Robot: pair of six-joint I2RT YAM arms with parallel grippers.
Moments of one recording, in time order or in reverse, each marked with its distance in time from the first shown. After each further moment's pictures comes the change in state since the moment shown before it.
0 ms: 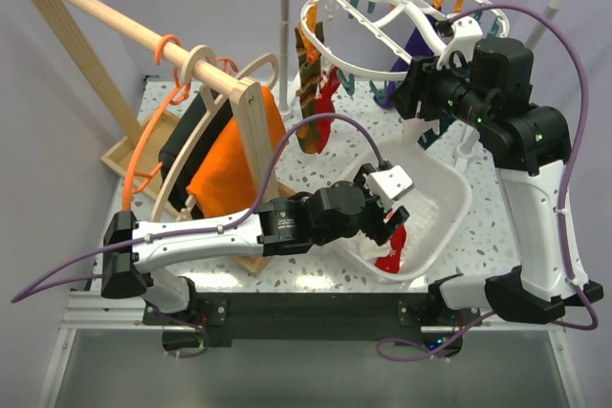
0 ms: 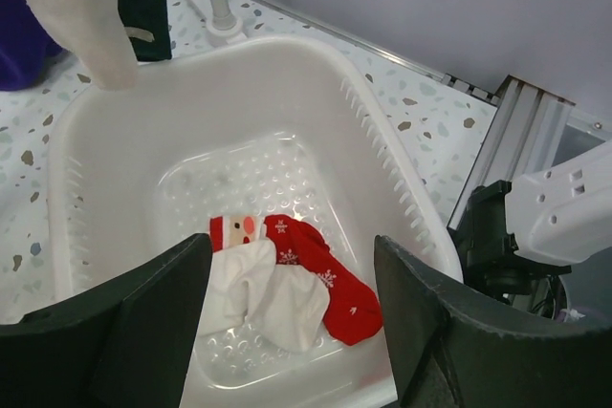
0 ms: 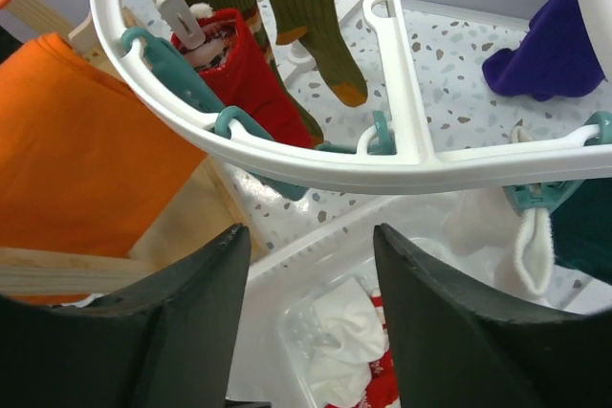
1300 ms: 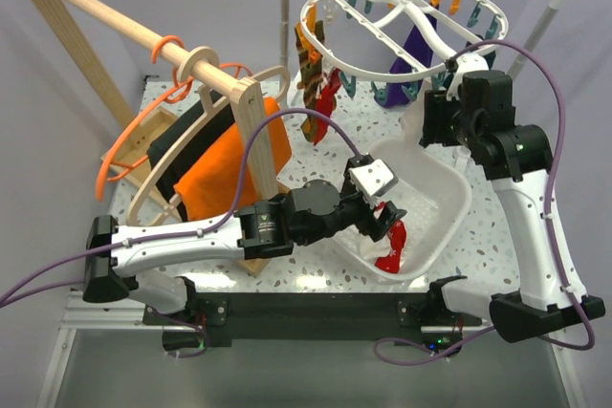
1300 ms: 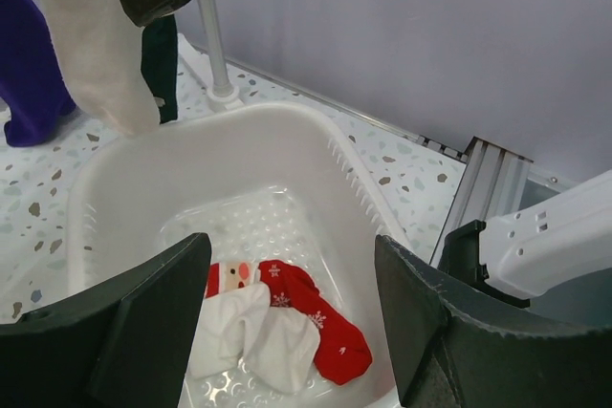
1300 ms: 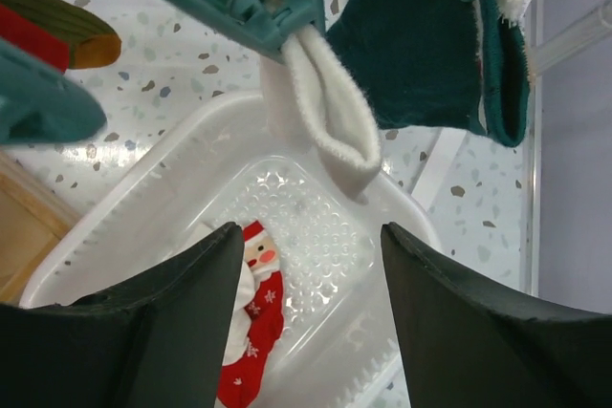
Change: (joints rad) left arm 0.000 -0.101 -0.088 0.162 0.018 0.019; right arm -0.094 -0.125 -0.341 -0.013 0.316 -0.095
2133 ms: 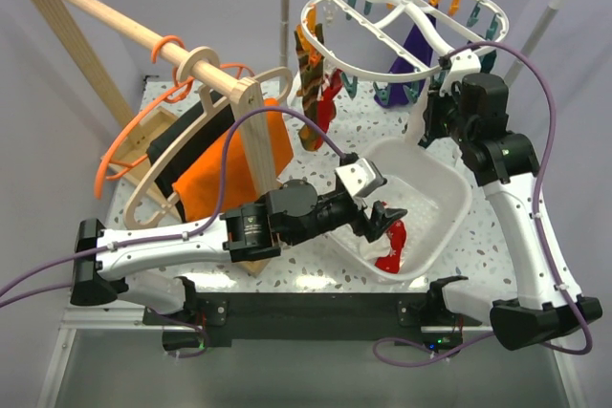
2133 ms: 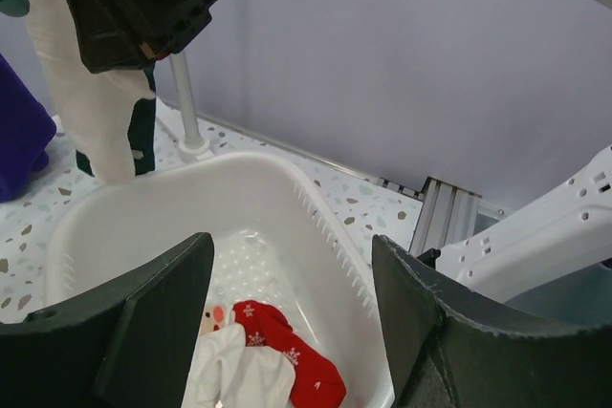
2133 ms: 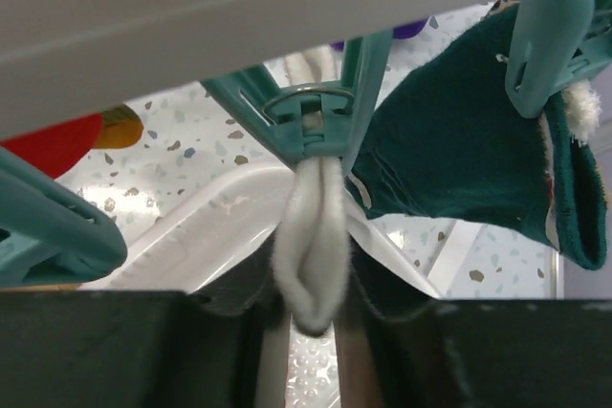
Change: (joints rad) left arm 0.000 -0.079 -0.060 0.117 0.076 0.005; right arm -0.038 -0.043 -0.200 0.326 -0.101 -0.068
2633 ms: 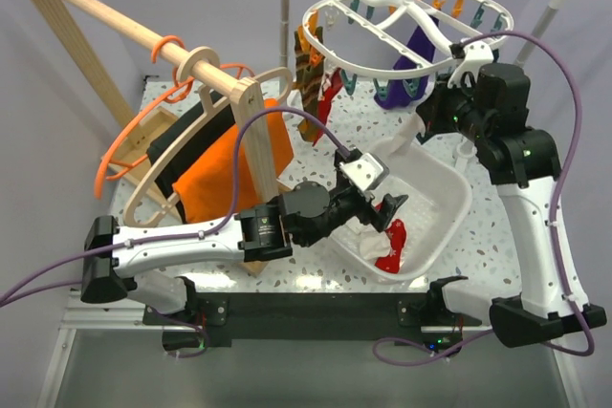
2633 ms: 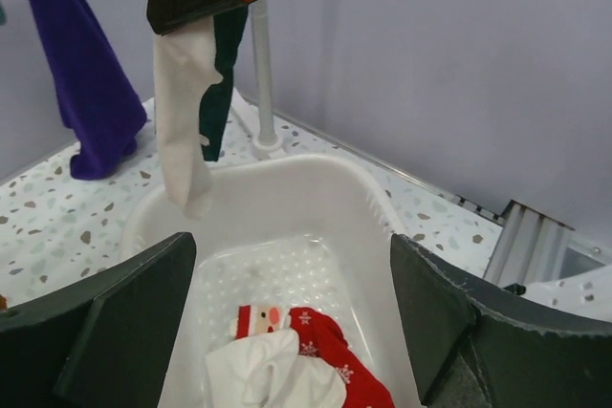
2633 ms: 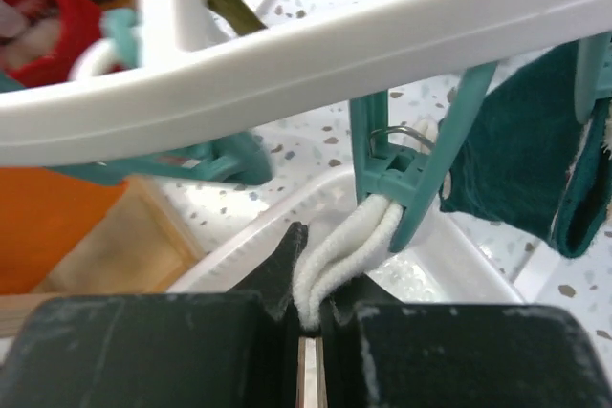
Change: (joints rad) left arm 0.000 0.051 0.000 0.056 -0.180 0.050; right arm 0.000 0.017 0.146 -0.113 -0.161 0.118
